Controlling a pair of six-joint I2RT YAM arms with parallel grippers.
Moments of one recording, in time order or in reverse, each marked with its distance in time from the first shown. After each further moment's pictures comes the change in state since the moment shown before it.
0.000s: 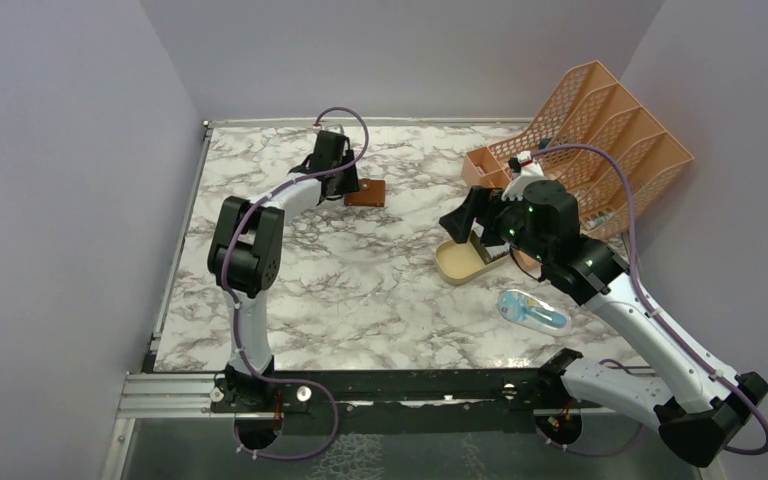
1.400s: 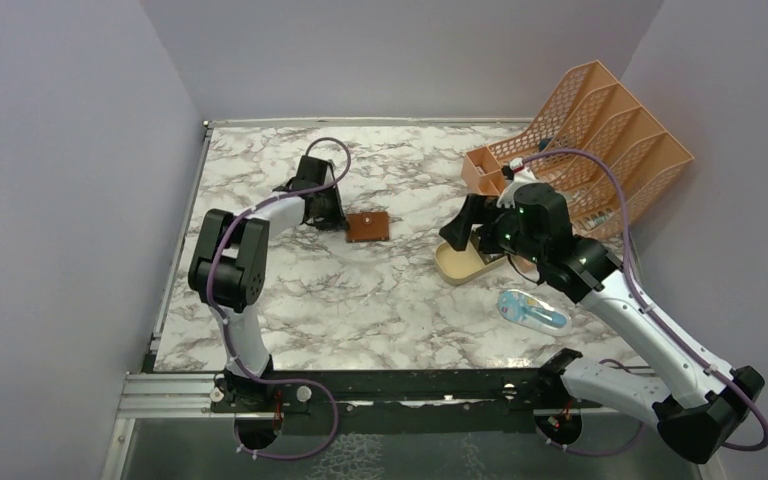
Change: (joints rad) left arm 0.055 -0.088 -0.218 -0.076 0.331 -0.089; right arm 0.000 0.013 -0.017 -0.069 -0.008 0.023
